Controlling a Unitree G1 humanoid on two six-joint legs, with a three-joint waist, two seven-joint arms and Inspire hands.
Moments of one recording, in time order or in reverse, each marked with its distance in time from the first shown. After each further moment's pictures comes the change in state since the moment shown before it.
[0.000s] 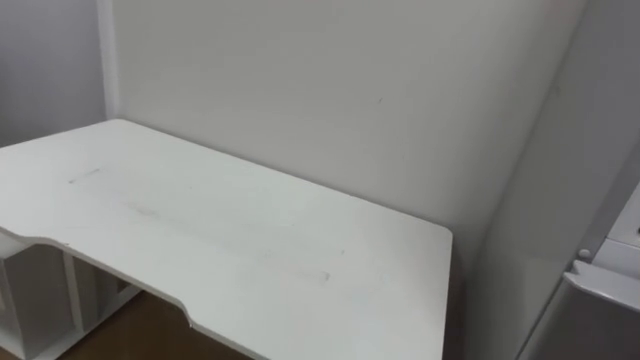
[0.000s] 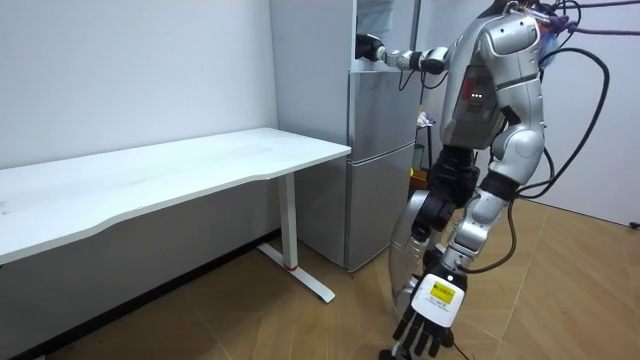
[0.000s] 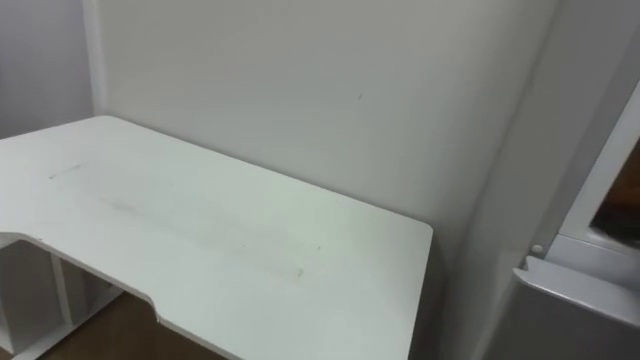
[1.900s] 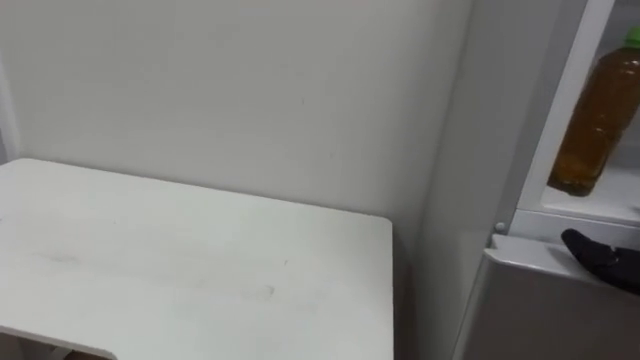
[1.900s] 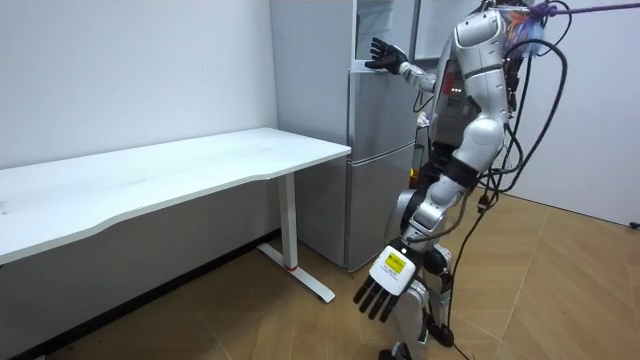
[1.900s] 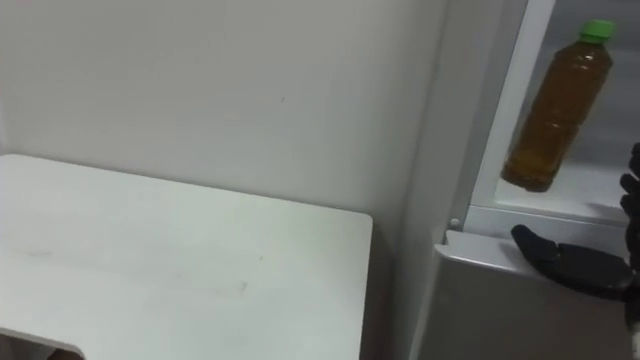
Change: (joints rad) left arm 0.018 -0.078 -0.087 -0.024 -0.001 -0.001 0.048; right arm 0.473 0.272 -0.182 -0.770 -0.050 -0.054 -0.066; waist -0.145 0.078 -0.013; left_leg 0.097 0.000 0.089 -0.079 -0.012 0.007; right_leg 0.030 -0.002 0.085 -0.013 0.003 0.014
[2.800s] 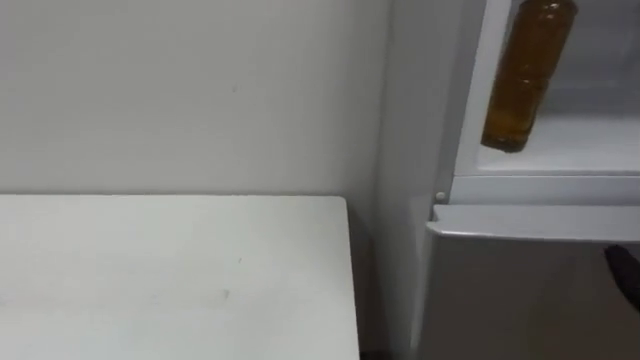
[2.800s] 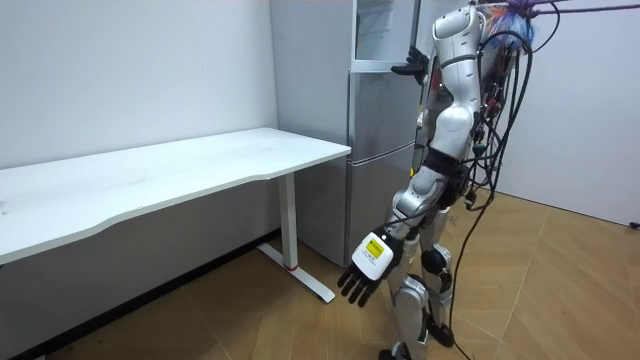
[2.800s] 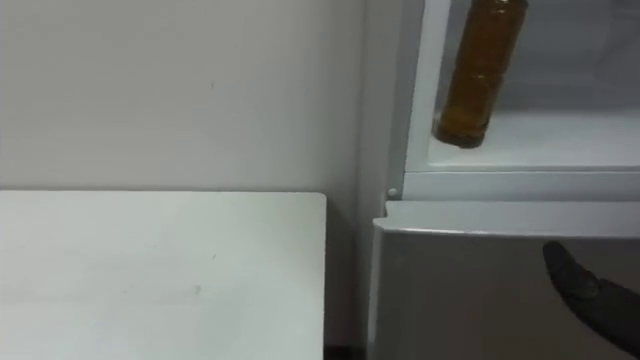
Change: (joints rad) left arm -0.051 -0.034 -0.005 0.183 0.009 -0.146 0.020; right arm 0.356 0.175 -0.020 -0.401 -0.117 -0.070 -0.366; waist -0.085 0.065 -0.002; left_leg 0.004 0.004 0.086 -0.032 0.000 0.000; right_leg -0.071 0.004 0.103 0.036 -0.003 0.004
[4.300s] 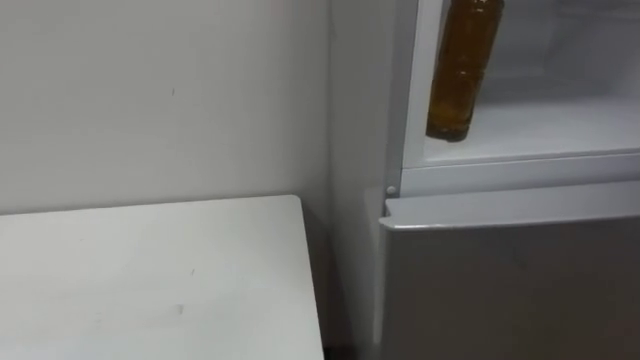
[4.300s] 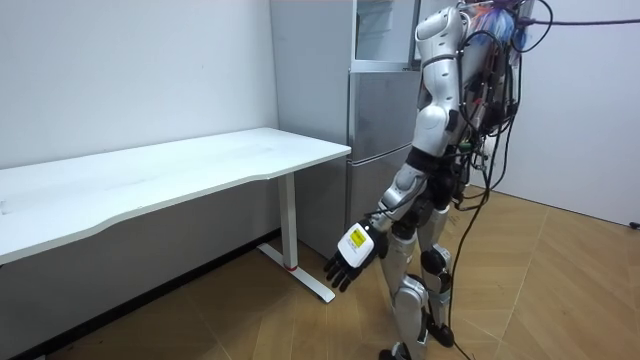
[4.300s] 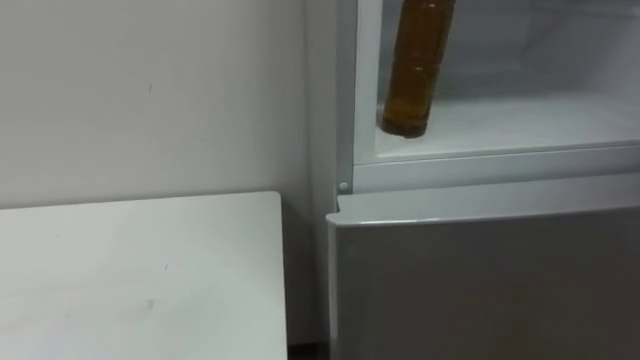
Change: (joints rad) left arm 0.016 0.003 -0.070 -0.013 -0.087 -0.047 0.077; right arm 0.110 0.118 -0.126 0.655 0.587 -0.089 -0.402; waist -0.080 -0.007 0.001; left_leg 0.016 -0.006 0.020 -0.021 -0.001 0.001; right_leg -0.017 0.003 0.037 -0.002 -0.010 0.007
